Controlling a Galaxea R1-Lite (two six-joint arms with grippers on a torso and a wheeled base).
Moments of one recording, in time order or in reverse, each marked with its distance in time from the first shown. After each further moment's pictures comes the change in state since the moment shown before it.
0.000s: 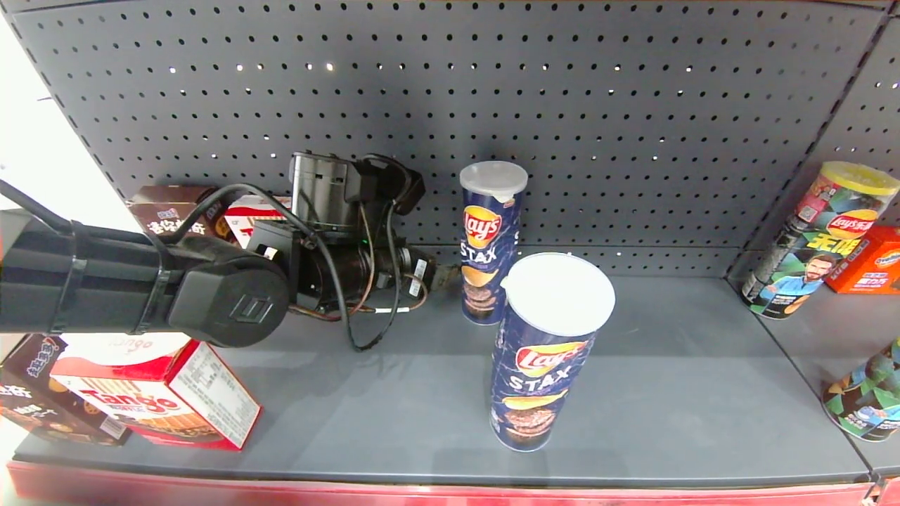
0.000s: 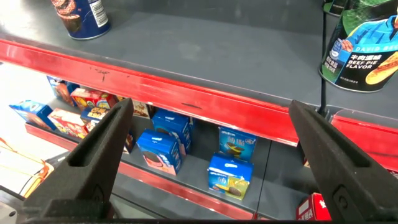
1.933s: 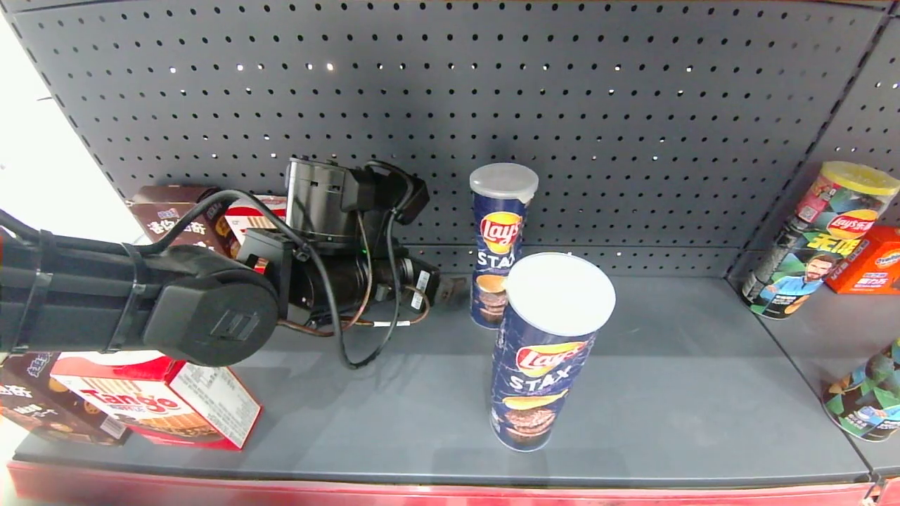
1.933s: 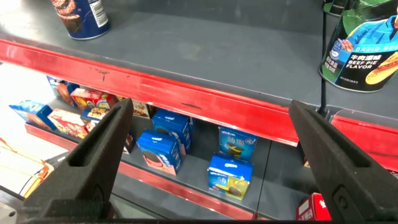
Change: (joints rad) left arm -0.029 -0.040 0.057 -0.005 -0.027 -0.013; right arm 0.000 0.000 0.000 0.000 0.000 0.000
